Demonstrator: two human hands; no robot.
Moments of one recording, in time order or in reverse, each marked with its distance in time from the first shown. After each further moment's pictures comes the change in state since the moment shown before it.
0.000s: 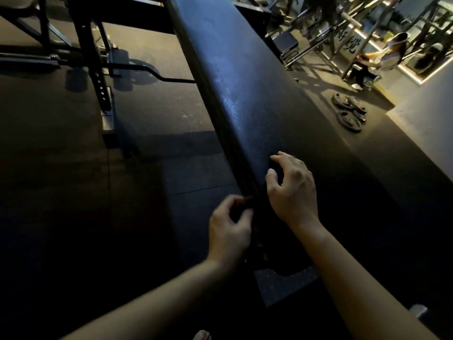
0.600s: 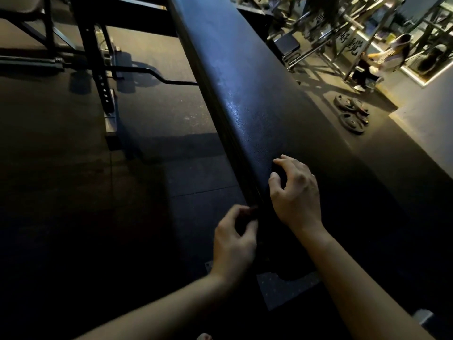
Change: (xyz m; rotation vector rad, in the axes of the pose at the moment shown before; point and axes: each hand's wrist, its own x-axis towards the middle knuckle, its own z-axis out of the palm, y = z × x) left_hand -0.009 -0.002 -0.003 0.114 -0.042 0.072; right_hand 0.000 -0.001 -0.001 -0.005 0.010 -0.001
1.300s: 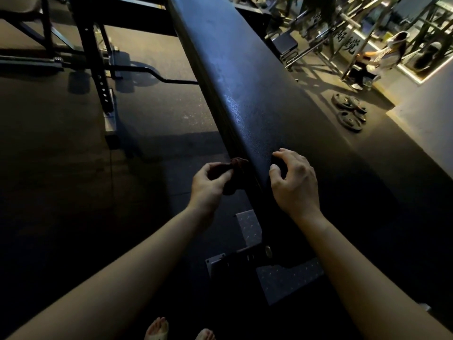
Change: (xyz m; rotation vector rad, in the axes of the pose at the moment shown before) left_hand 0.086 -0.009 -0.032 -0.342 0.085 -0.226; right_hand 0.001 0.002 -0.002 0.042 -0.011 0.011
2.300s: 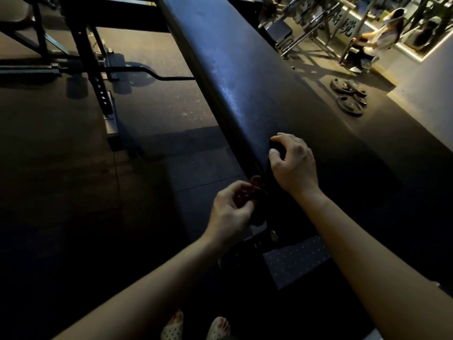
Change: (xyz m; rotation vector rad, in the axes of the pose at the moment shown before) left_hand -0.086 -0.006 -0.001 0.312 -0.296 0.151; right_hand 0.001 0.000 -0.003 0.014 -0.022 0.011
